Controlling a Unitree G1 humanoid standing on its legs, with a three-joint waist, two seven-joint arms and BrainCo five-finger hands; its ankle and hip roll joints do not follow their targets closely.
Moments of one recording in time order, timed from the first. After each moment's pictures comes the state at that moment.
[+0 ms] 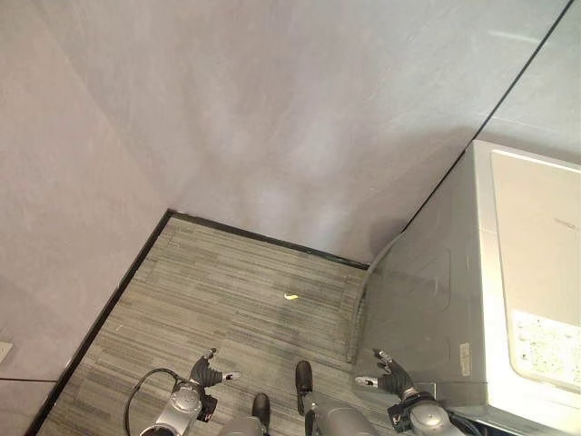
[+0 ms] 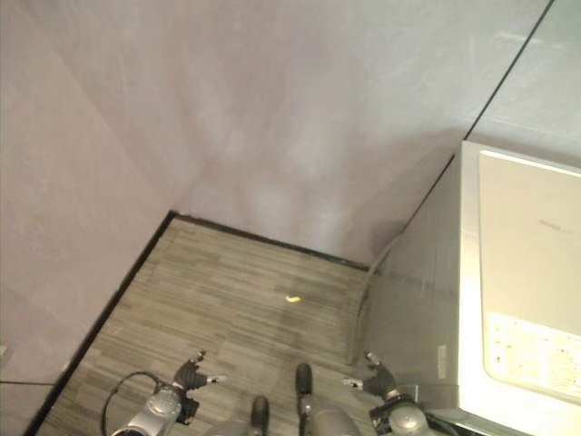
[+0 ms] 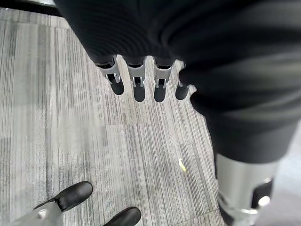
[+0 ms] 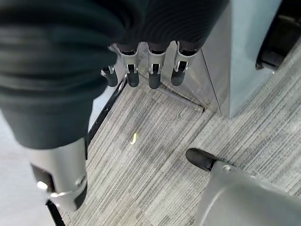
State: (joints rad) left arm -0.10 0.29 -0.37 1.04 -0.07 -0.11 0.14; right arm 0.07 -0.32 0.38 0.78 0.12 -0.15 -0.06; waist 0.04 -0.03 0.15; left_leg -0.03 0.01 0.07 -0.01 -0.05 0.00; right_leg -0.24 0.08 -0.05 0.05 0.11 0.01
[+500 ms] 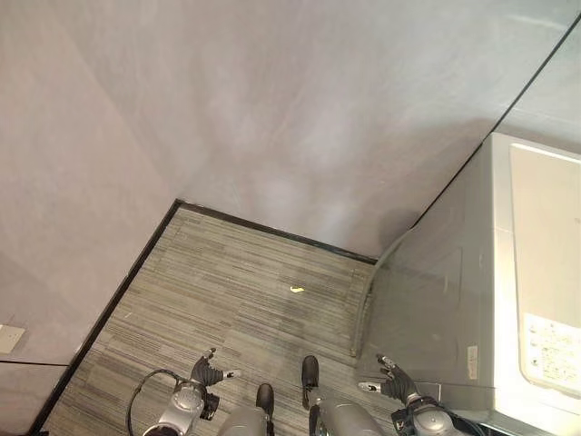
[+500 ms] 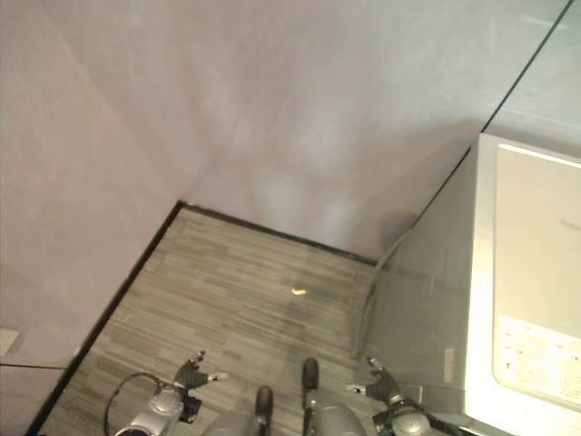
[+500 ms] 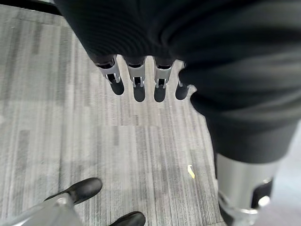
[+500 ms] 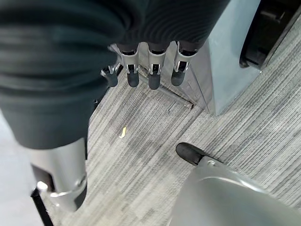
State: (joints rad) left arm -0.10 0.27 -0.32 1.02 -0.11 -0.12 0.15; right arm 0.07 -0.35 0.38 0.80 0.12 -0.15 -0.06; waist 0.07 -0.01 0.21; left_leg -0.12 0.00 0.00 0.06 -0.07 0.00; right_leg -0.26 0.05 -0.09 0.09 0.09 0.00
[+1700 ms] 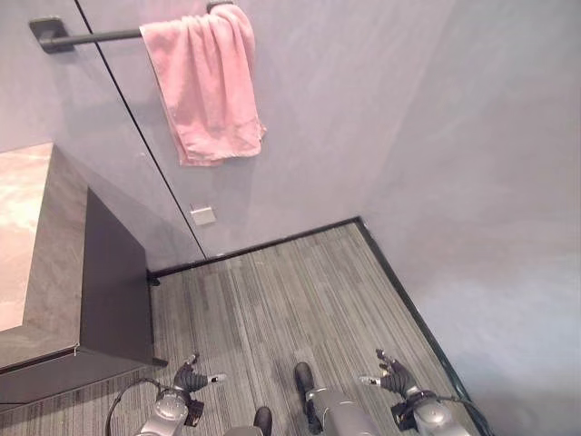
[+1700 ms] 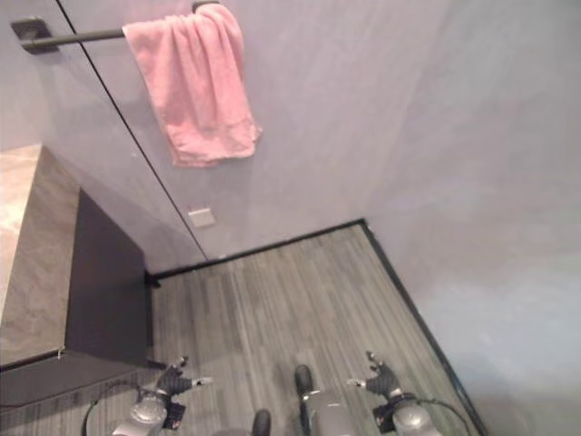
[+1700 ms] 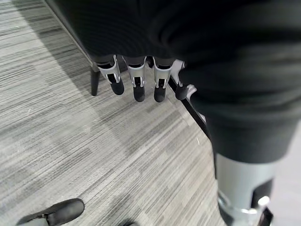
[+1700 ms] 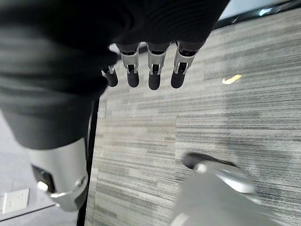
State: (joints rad) left arm -0.07 0.31 -0.33 1.04 -0.11 -0.13 0.14; right arm 0.06 -0.35 0.40 0.84 0.18 -0.15 -0.05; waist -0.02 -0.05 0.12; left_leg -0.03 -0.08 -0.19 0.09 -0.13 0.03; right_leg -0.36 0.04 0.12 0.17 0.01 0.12
